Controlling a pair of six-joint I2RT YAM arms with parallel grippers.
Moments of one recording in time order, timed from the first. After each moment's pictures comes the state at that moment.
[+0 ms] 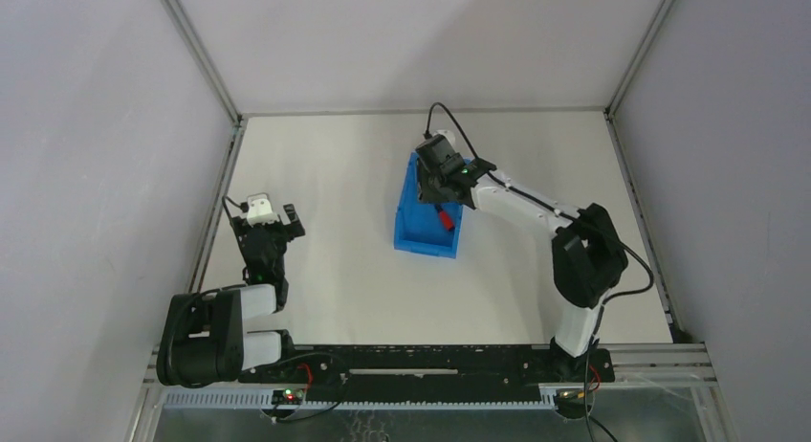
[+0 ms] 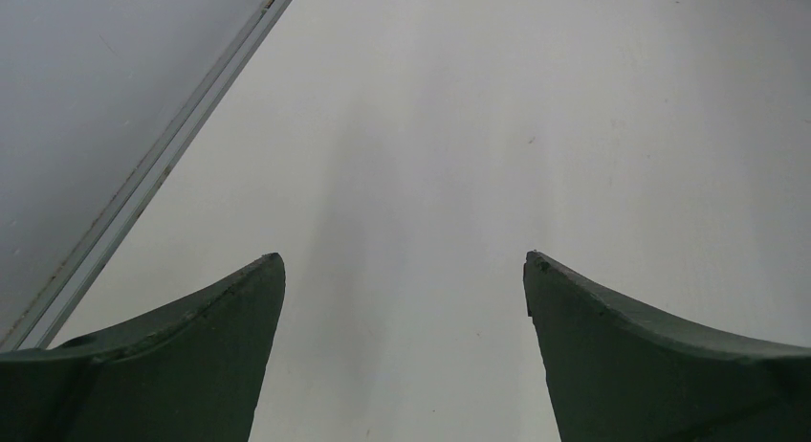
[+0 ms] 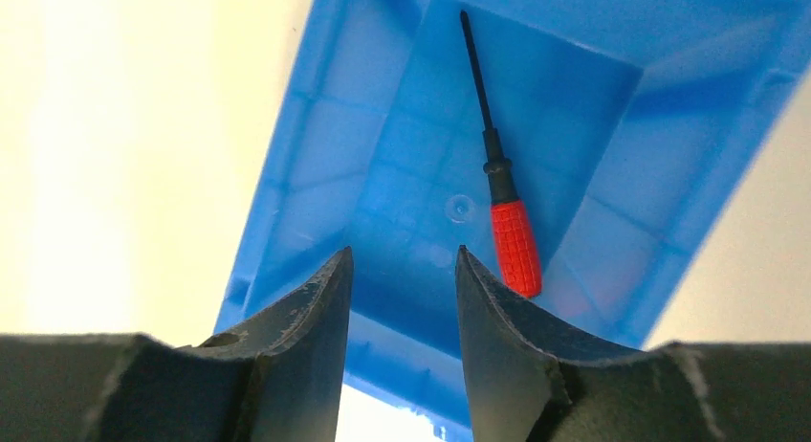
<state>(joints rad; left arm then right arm) 0.06 1.27 0.15 0.99 -0.18 -0.03 0.70 1.84 1.47 -0.49 0.19 0.50</state>
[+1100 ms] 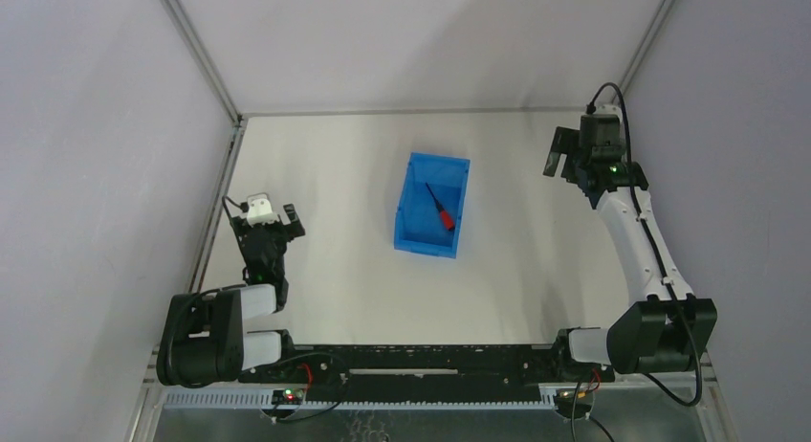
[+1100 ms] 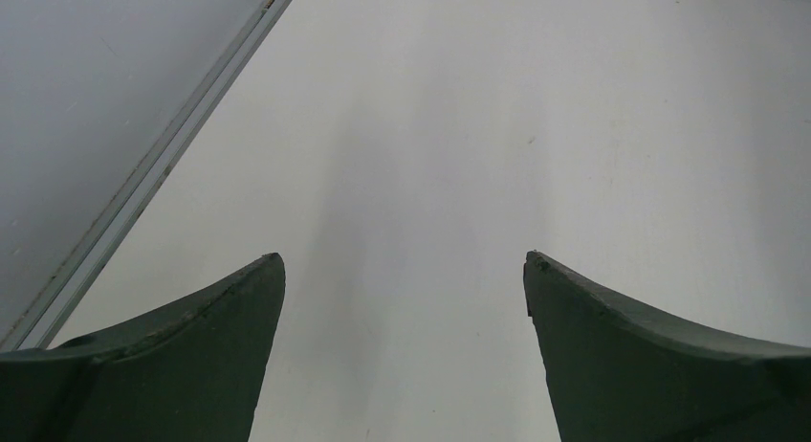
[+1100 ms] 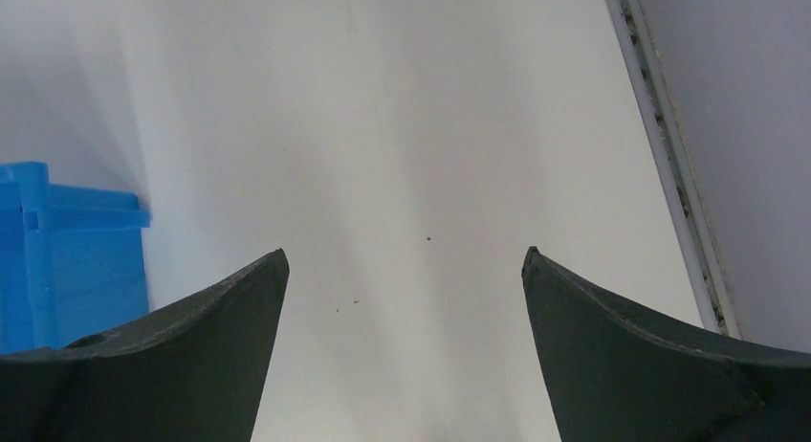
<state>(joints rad) 0.06 1.27 0.15 0.99 -0.18 -0.03 0.02 1.31 1.25 -0.62 0.24 0.20</state>
